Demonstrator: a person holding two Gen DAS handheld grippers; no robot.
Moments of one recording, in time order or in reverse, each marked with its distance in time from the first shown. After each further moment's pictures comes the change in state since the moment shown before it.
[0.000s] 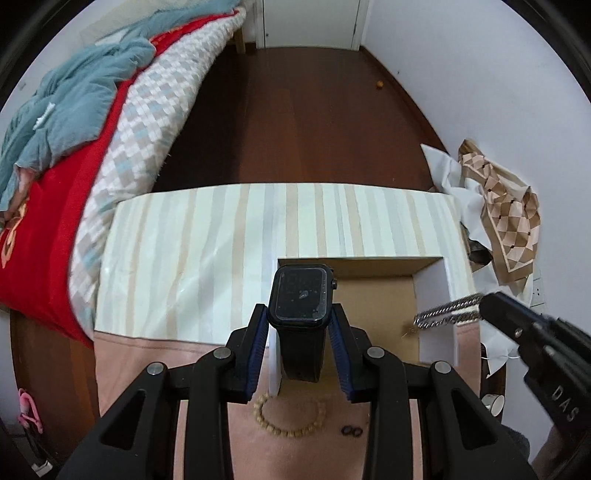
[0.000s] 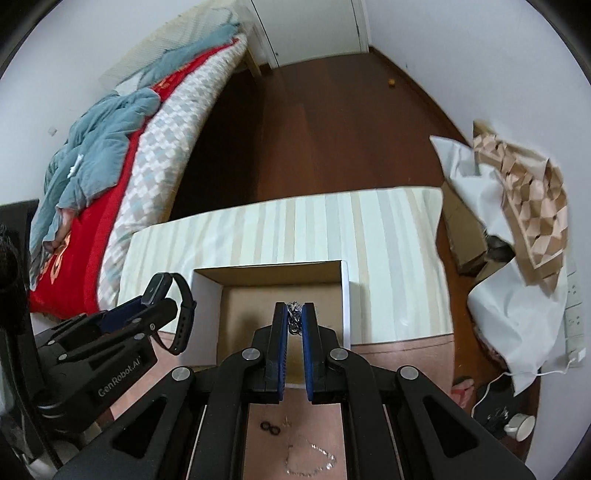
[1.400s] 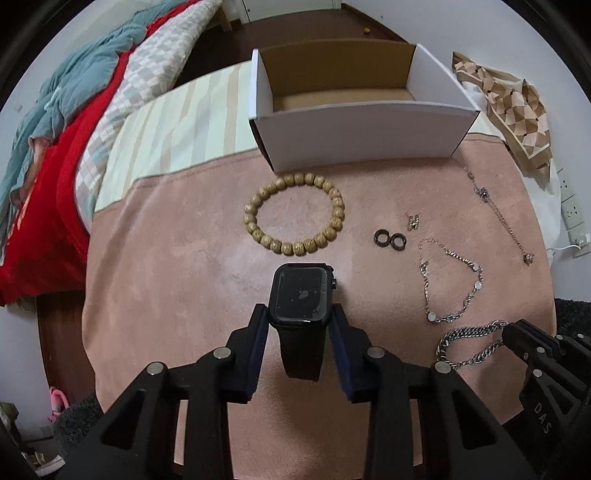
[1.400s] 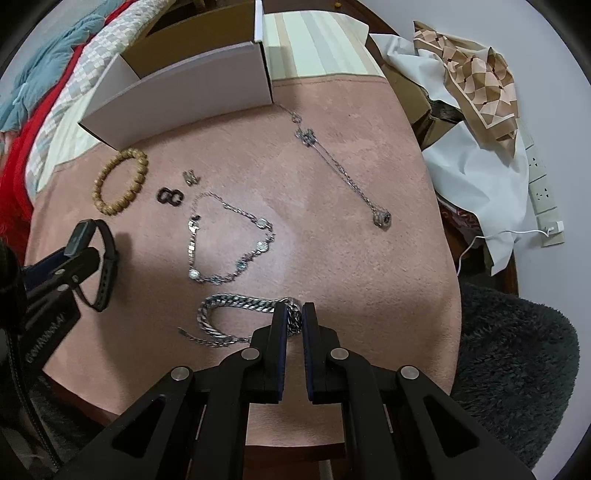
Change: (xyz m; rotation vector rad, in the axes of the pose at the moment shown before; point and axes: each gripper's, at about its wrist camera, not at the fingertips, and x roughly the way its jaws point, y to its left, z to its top) left arm 0.016 -0.022 -0.194 0.143 0.086 0.127; right arm 0.028 -0.037 -0.236 0.066 0.232 -0.226
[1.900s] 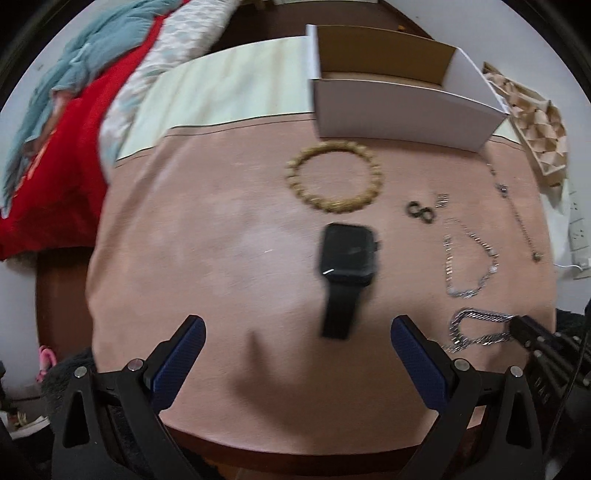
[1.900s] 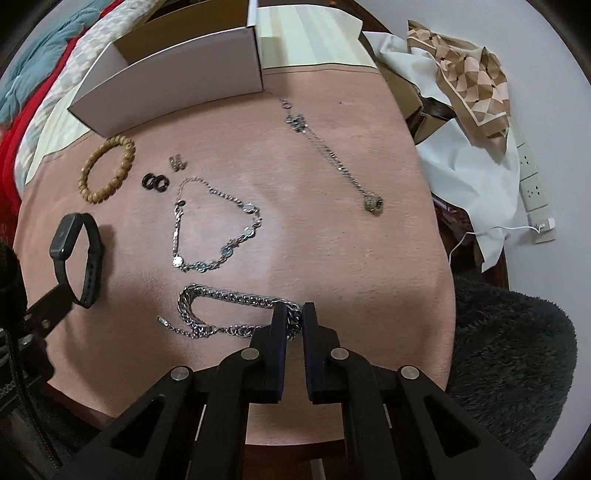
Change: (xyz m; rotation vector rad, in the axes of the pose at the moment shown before) left arm -0.001 0.022 -0.023 -0.123 0.073 -0.003; right arm 0.012 0.001 -0.008 0.000 0.011 -0.060
